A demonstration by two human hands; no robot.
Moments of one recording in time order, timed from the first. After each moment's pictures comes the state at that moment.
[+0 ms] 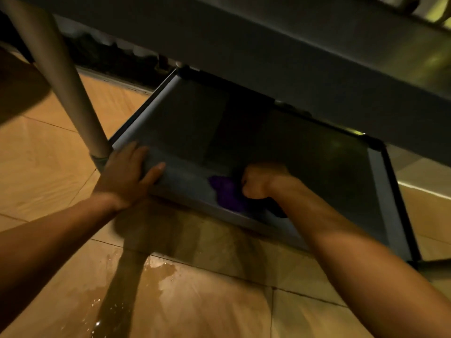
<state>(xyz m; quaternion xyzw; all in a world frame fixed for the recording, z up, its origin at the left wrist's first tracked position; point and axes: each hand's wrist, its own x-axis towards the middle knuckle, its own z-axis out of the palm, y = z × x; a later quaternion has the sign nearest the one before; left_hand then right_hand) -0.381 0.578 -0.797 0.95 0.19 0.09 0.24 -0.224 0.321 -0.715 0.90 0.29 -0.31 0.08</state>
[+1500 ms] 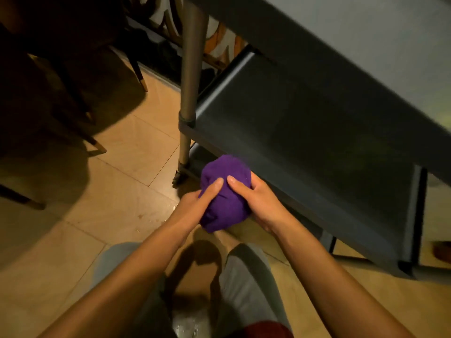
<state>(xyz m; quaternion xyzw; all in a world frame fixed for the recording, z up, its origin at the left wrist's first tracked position) -0.525 0.478 -0.391 0.50 0.40 -0.05 0.77 -0.403 0.364 -0.355 0.70 0.11 -0.46 -0.54</state>
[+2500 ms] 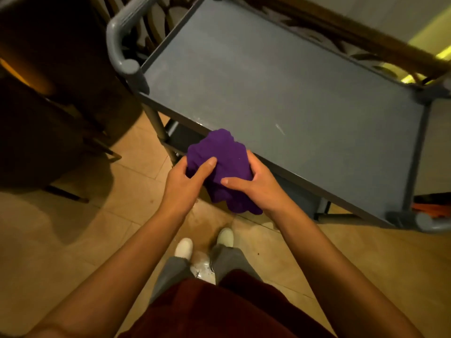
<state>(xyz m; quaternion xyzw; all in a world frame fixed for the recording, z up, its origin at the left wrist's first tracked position) -0.487 0.366 -0.034 0.59 0.36 0.13 0.71 -0.371 0.228 -0.024 0.69 0.18 -0.41 -0.56</state>
